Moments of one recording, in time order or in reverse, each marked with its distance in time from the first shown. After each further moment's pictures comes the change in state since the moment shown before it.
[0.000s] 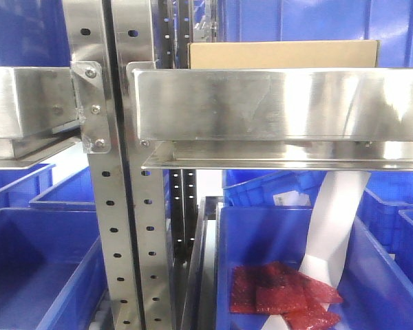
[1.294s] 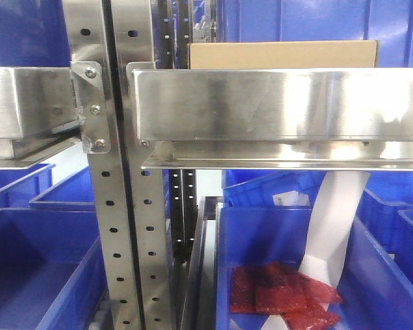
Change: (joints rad) left arm 0.000 0.000 0.000 0.000 0.000 0.000; right arm -0.002 -0.640 0.369 0.020 0.329 0.000
